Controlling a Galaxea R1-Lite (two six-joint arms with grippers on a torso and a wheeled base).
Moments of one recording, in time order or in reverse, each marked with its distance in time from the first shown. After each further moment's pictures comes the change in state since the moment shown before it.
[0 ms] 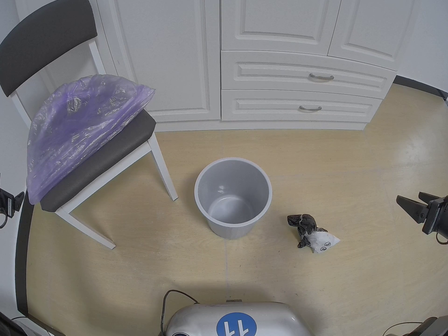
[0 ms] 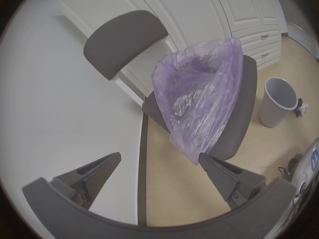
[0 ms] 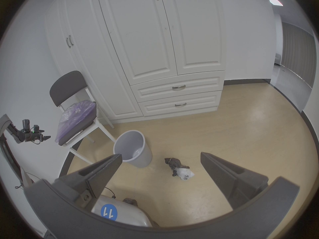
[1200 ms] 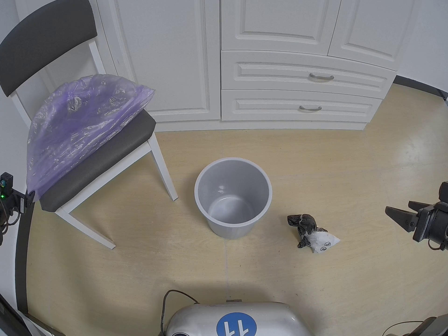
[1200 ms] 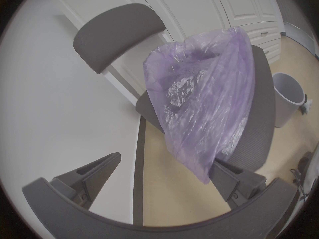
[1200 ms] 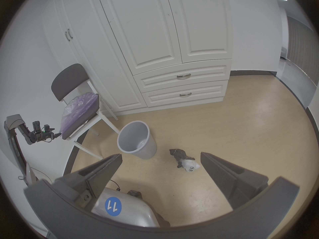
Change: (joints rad) left arm -0.036 0.293 0.004 -0.354 -0.005 -0.021; right arm 0.056 0.056 0.020 -0.003 -0.001 0.011
